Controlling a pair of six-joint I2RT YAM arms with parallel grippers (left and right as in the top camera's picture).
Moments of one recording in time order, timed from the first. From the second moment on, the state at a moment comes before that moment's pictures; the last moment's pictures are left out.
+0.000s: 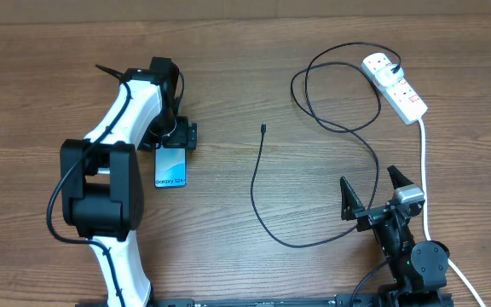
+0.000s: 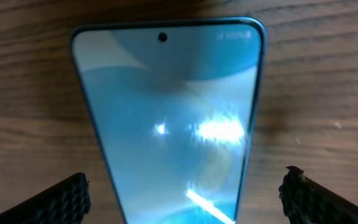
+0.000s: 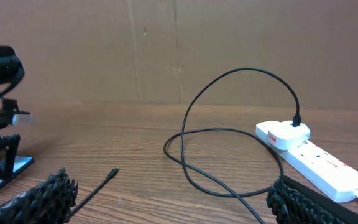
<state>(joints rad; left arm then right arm) -0.12 2.11 1.58 -1.11 -0.04 -0.14 0.10 0.01 0.02 -0.02 -0.15 0.07</state>
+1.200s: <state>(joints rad) -0.12 2.16 1.55 -1.11 0.00 -0.05 0.10 0.01 0.02 -0.02 -0.15 0.07</state>
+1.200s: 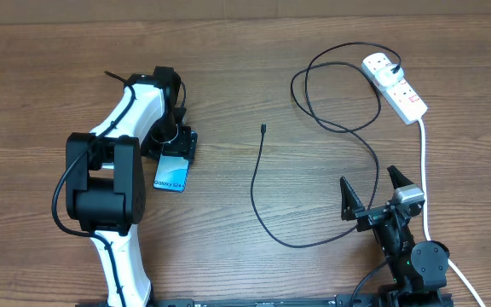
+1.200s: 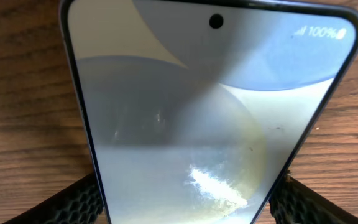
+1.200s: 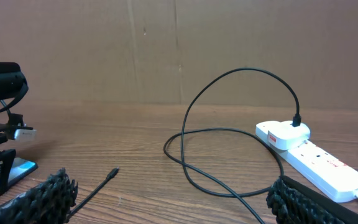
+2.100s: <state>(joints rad) -0.12 2.15 1.54 -1.03 0.08 -0.67 0.10 0.01 0.02 -0.02 -0.15 0.07</state>
